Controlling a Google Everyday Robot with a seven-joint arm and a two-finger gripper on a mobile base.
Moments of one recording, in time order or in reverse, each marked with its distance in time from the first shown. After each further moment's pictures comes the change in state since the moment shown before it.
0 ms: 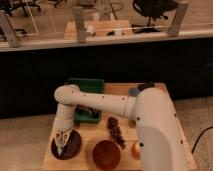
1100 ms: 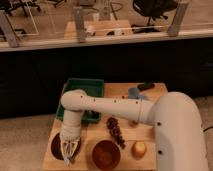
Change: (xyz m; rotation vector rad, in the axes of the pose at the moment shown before) arm -0.053 0.050 -0.007 -0.005 -0.037 -0.023
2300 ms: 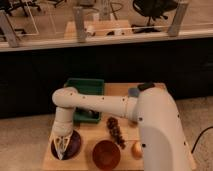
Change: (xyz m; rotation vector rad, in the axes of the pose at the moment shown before) arm 0.024 -0.038 0.010 -0.022 0.004 -0.029
